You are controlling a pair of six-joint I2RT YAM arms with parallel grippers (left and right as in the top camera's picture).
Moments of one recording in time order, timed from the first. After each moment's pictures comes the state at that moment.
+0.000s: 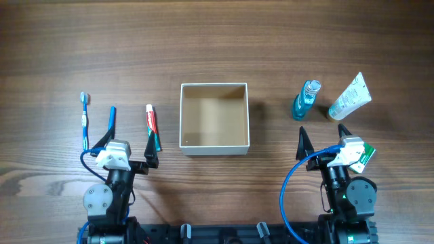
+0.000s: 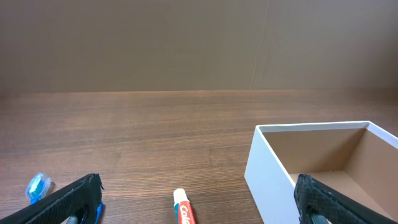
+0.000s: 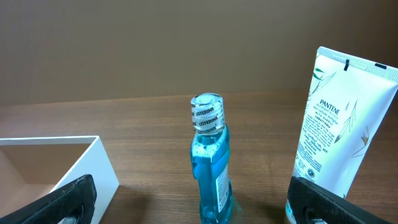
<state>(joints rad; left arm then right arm) 0.05 0.01 0.02 -0.07 0.18 -0.04 0.06 0.02 0.04 -0.09 -0.05 0.10</state>
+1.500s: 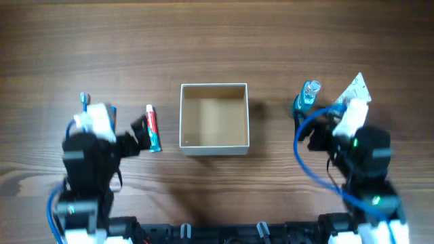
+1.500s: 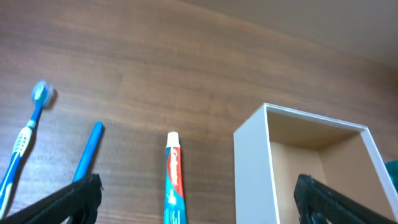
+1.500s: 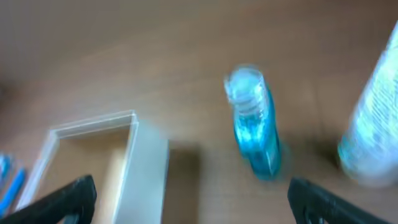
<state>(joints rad) 0.05 0.69 0.65 -0.57 0.13 -0.25 0.06 0.72 0.65 -0.49 -0.18 0.33</state>
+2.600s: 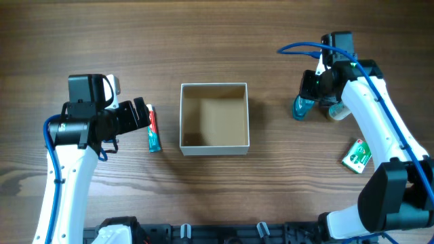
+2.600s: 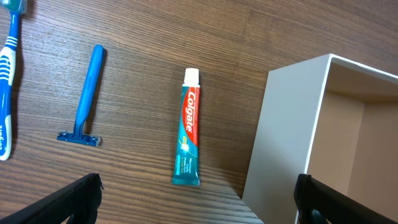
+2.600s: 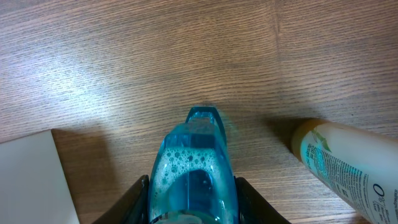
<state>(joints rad) 0.05 1.21 1.03 -0.91 0.13 -0.25 0.06 1.67 1.29 -0.87 0.01 0.26</state>
